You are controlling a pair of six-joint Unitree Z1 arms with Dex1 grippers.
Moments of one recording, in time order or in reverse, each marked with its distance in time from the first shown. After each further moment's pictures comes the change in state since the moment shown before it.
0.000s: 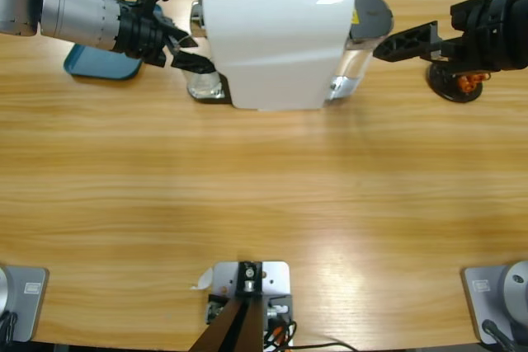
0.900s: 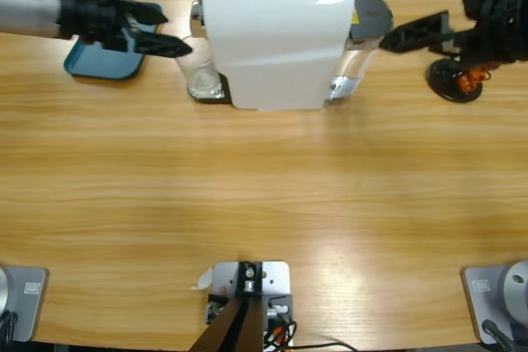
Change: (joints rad) arm 0 0.066 -0.217 0.109 -0.025 -0.033 -0.057; arm 1 0.000 -0.015 -0.097 0.097 0.000 0.000
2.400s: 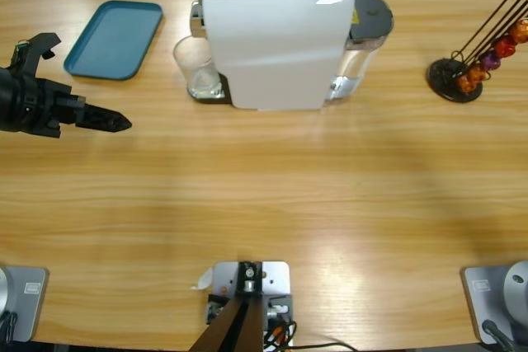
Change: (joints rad) arm 0 -0.115 -0.202 0.065 0.542 0.383 -0.561; arm 1 -0.039 0.637 -1.288 0.847 0.148 -0.222
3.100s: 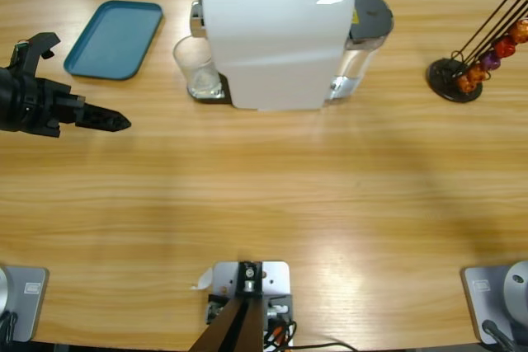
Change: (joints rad) arm 0 0.000 0.000 0.000 0.000 0.009 -0.002; arm 1 0.007 0.064 0.000 0.026 -0.035 0.001
